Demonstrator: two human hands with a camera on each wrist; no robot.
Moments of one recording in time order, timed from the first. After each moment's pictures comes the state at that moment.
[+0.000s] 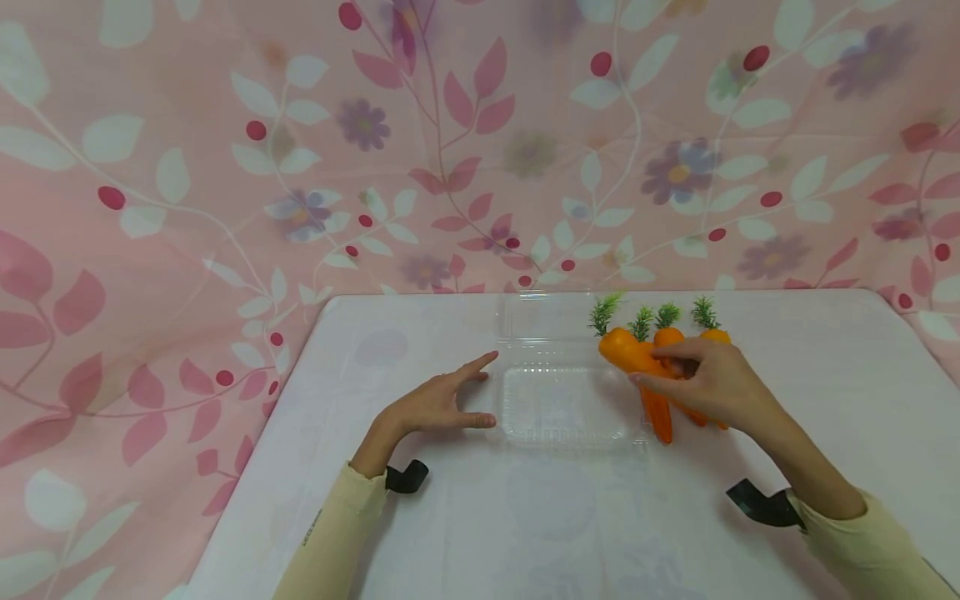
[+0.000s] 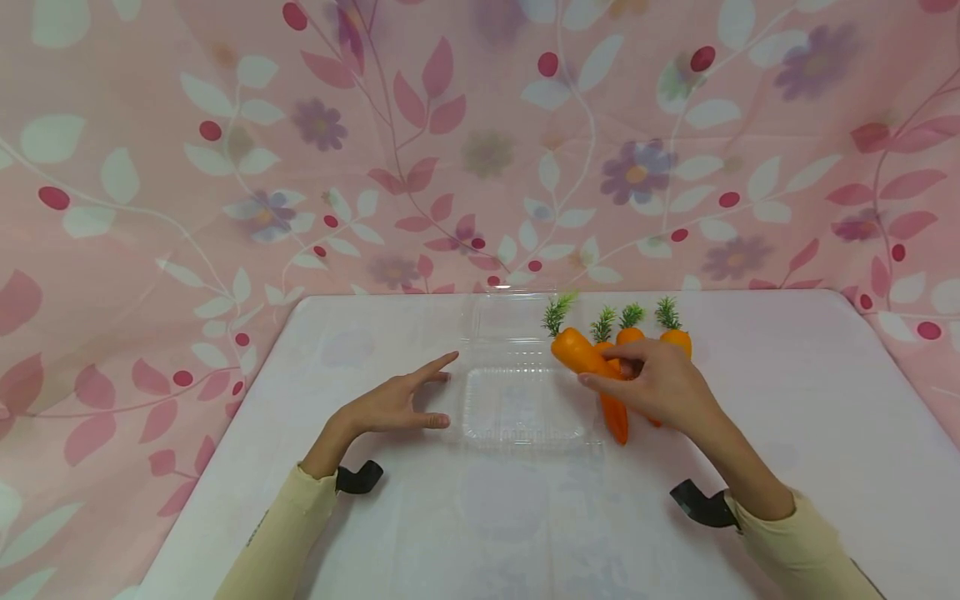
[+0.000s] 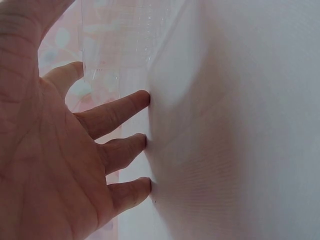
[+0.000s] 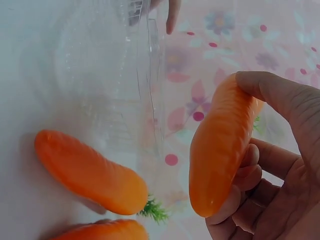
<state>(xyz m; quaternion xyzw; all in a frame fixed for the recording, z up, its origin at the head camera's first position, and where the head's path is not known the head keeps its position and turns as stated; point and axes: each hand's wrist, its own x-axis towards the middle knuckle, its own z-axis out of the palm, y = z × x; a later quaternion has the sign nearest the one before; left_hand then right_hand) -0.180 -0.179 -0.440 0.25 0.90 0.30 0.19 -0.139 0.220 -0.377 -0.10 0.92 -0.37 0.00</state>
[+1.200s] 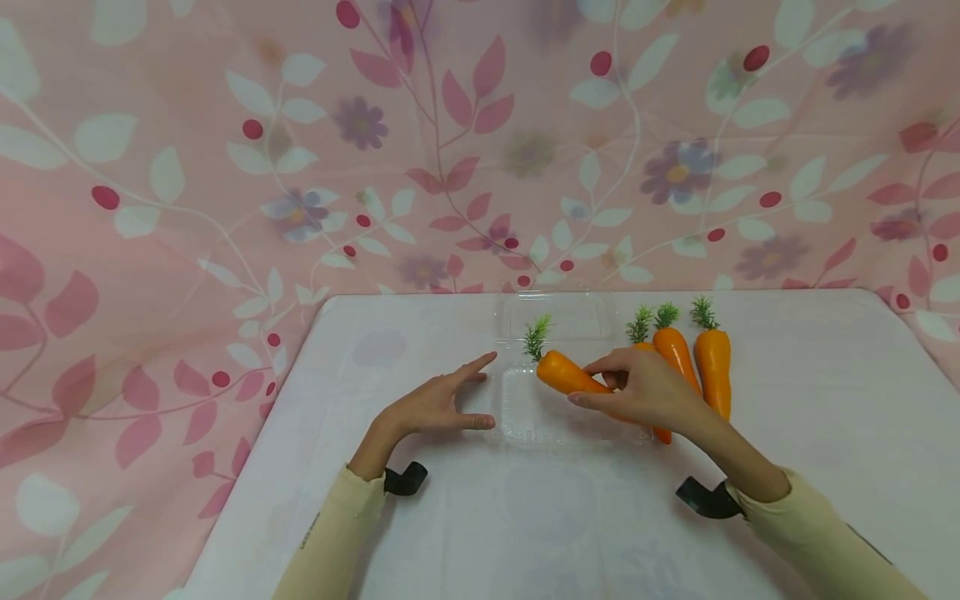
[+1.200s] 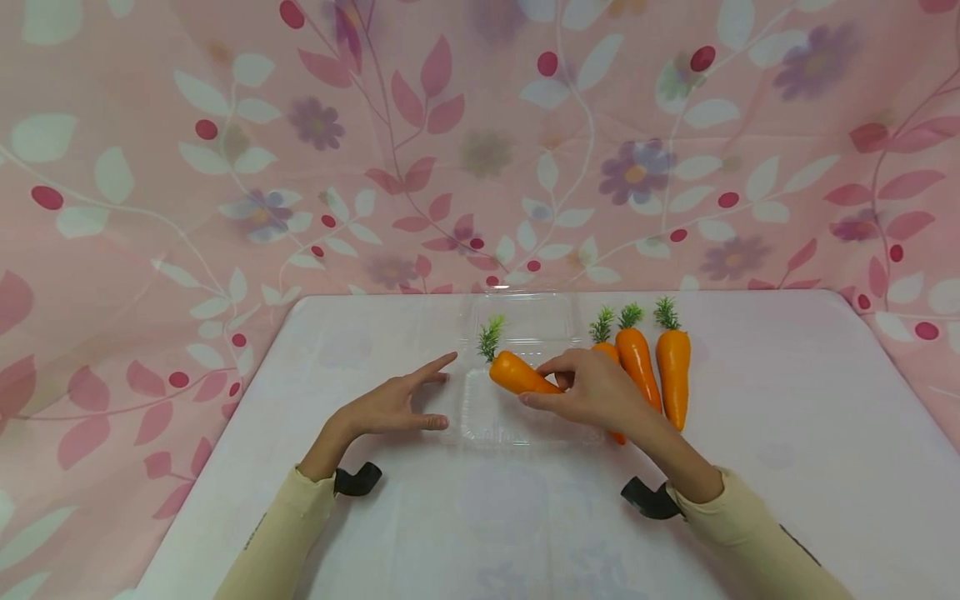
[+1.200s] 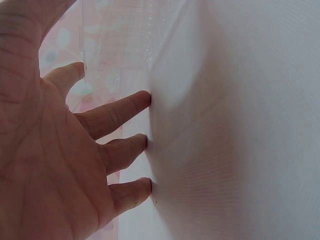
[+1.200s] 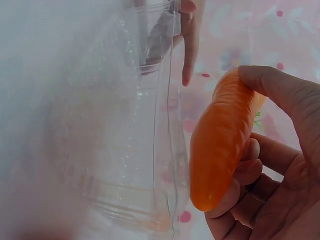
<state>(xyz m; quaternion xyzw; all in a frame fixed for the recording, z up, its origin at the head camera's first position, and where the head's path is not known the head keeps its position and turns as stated) -0.181 -0.179 -0.442 0.26 0.90 0.30 0.20 -0.151 0.159 -0.391 -0.19 0.91 -0.37 0.04</state>
